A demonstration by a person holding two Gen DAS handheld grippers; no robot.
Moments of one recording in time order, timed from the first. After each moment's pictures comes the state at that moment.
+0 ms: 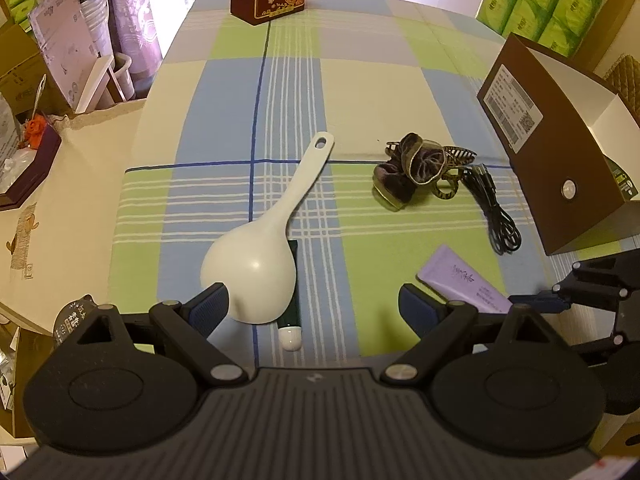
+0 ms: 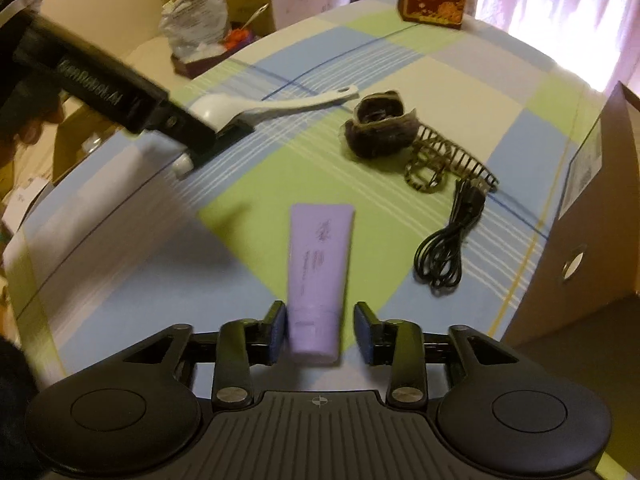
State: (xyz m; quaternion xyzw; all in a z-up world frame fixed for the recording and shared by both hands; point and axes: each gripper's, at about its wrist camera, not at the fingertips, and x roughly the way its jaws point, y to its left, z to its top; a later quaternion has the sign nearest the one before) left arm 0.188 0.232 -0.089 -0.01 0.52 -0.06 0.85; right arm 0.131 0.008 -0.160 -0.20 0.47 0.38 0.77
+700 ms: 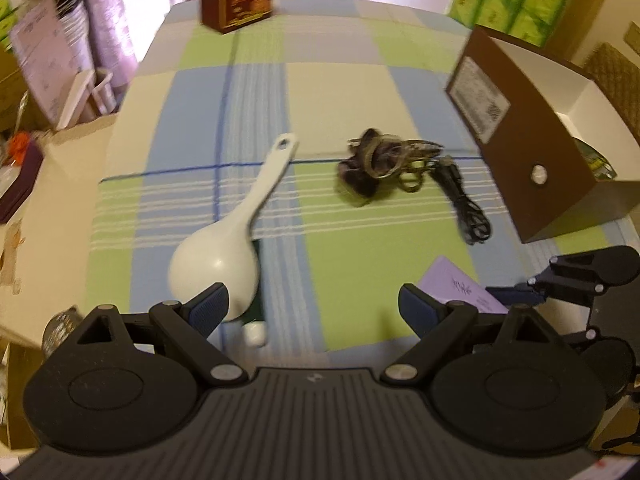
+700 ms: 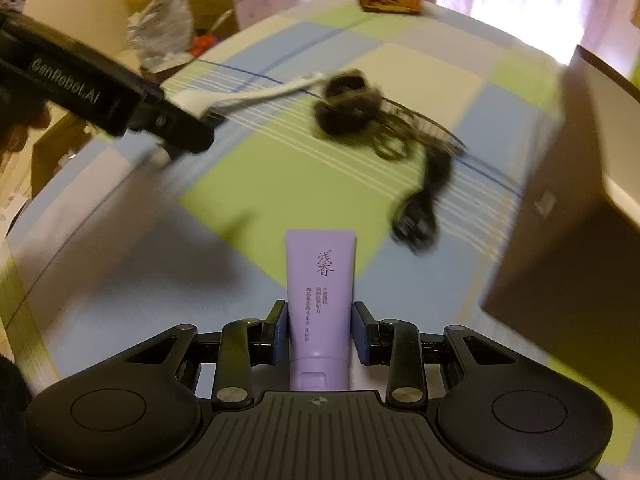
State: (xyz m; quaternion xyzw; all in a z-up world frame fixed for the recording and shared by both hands) left arm 0.181 0.207 -0.085 0.01 0.51 -0.11 0.86; right arm 0.112 -0.026 -0.164 -0.17 0.49 0.33 0.79
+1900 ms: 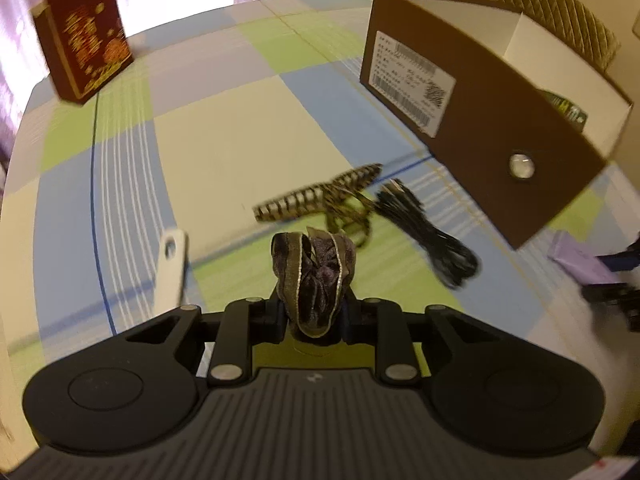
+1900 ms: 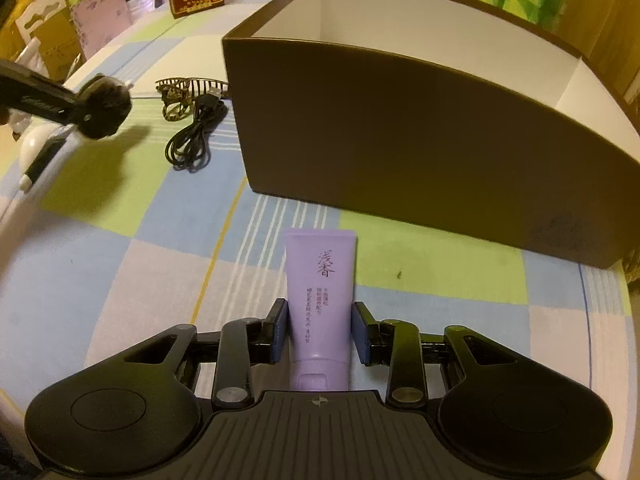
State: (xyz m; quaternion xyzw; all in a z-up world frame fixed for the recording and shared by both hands) left arm 0.245 0.156 -0.117 0.09 0.49 -0.24 0.84; right arm 0.098 -0.130 -0.156 -0.11 0.50 0.15 0.85
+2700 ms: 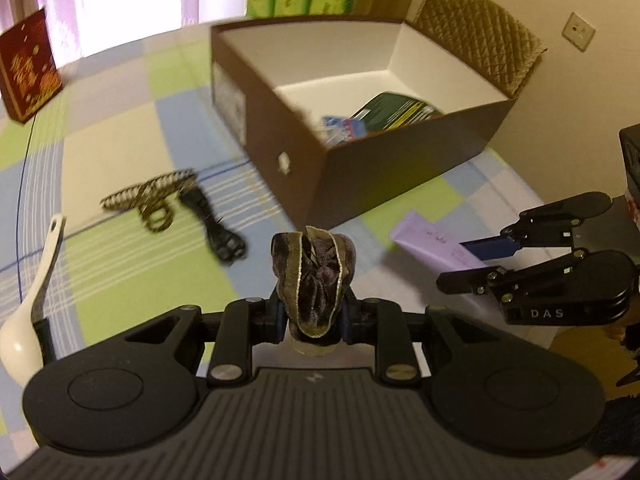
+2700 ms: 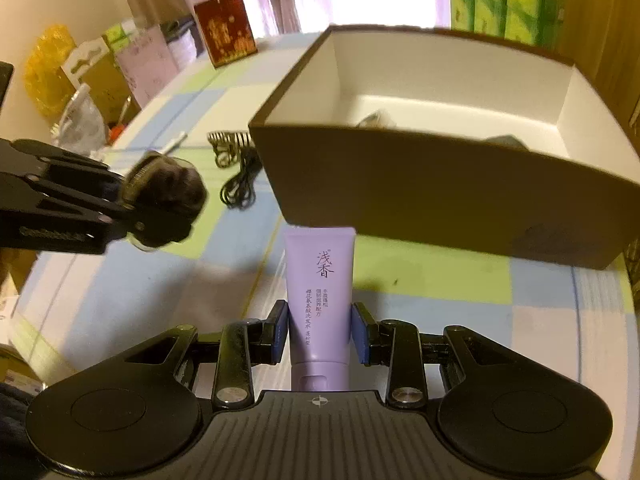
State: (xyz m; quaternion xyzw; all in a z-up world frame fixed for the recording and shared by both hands) left arm 0.140 0.050 -0.056 0.07 0.46 -0.30 0.83; right arm 0.075 -0.180 -0.089 -0.03 0.47 0.22 0.85
